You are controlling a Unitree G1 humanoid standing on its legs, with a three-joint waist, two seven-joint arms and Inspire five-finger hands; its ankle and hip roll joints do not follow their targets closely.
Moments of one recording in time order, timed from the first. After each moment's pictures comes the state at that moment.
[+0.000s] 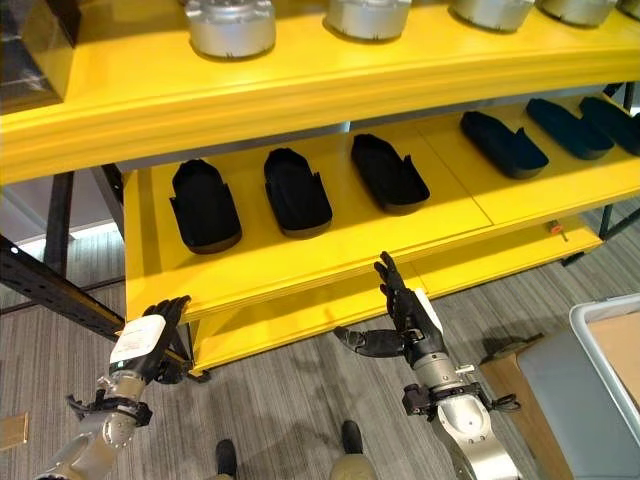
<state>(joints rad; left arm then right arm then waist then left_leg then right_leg) 0.09 0.57 -0.19 0.35 0.65 -0.10 0.34 0.16 -0.56 0.19 -0.11 0.40 -0.21 -0.04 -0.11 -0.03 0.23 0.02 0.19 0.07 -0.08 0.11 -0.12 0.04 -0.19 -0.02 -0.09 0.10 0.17</state>
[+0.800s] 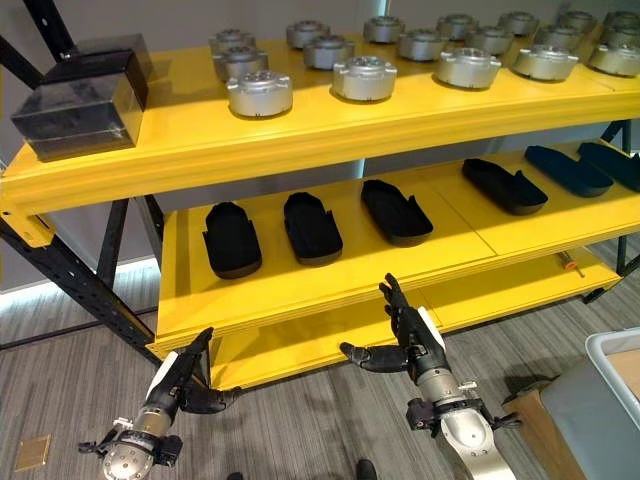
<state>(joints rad) 0.24 0.46 -0.20 0.17 0.04 -0.16 0.12 0.22 -0.54 0.17 -0.06 0.42 -0.19 -0.01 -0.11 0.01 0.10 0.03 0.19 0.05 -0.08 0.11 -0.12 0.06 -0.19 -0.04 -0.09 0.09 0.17</state>
